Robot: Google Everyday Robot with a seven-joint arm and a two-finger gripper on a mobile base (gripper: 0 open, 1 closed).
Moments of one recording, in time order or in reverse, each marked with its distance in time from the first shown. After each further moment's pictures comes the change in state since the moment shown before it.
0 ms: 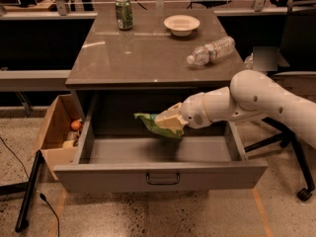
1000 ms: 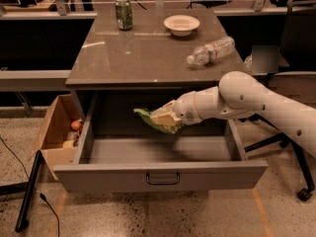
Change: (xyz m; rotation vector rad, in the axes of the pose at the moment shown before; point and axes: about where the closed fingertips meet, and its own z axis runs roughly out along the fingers) arm 0.002 -0.035 0.032 0.018 -0.016 -0.018
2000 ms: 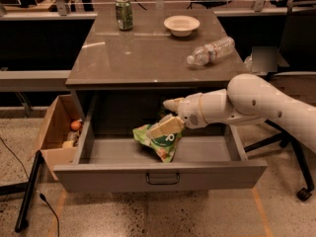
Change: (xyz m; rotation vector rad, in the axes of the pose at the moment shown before) arm -0.013 0.027 -0.023 0.051 -0.024 0.026
